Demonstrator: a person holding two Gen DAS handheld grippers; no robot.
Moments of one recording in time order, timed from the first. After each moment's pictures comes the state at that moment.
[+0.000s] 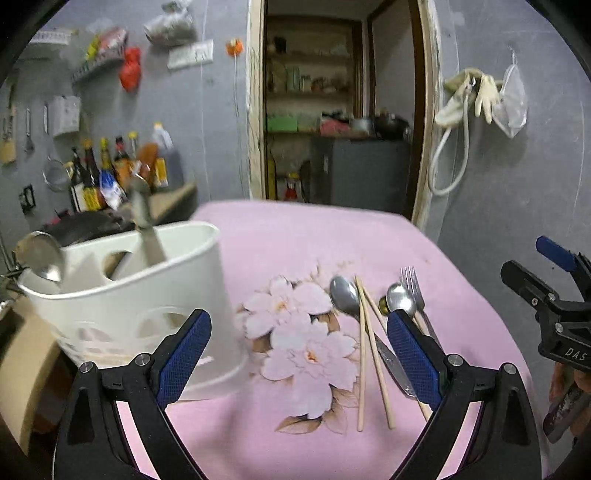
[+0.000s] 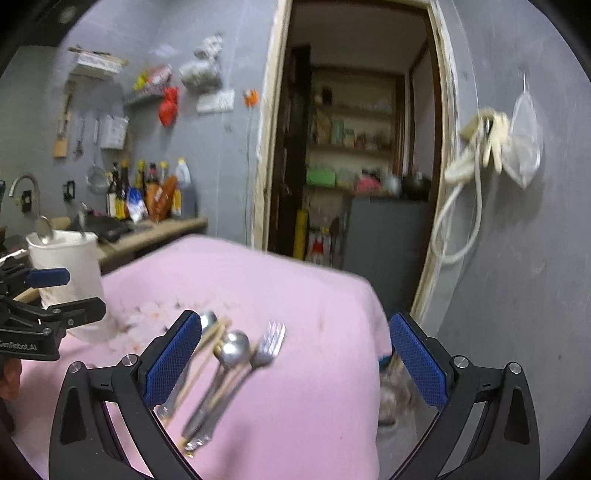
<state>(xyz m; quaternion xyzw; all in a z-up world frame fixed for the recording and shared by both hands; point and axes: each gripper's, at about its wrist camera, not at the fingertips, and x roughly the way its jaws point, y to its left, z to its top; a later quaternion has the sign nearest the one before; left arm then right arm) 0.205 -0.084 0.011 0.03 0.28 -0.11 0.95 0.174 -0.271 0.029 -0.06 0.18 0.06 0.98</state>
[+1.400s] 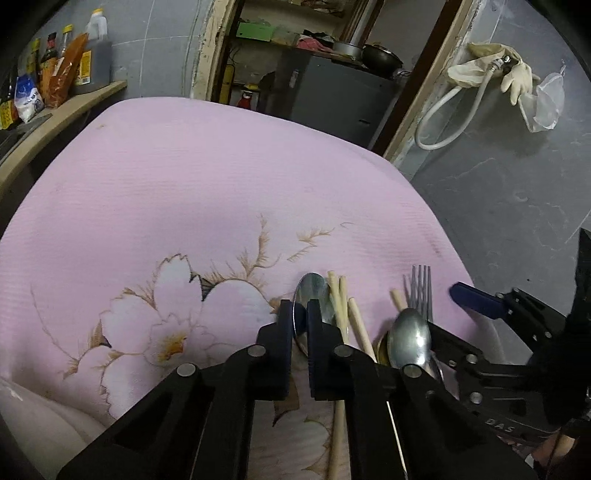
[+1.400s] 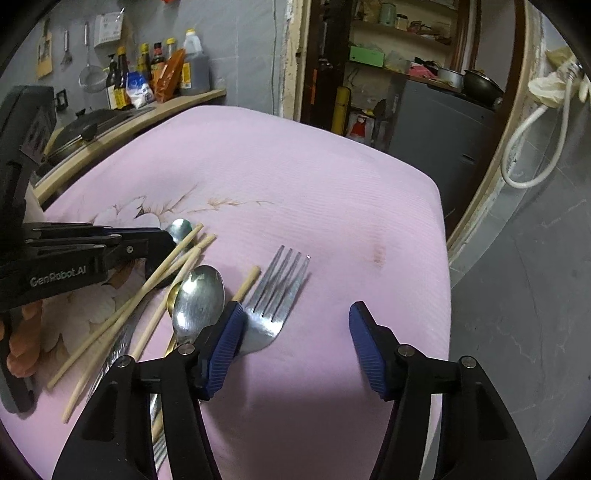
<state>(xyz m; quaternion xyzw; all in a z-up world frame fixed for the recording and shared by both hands) 0.347 -0.102 -0.046 -0.06 0.44 -0.22 0.87 0.300 -0.256 -0.028 -0.10 0.42 0.12 0.89</state>
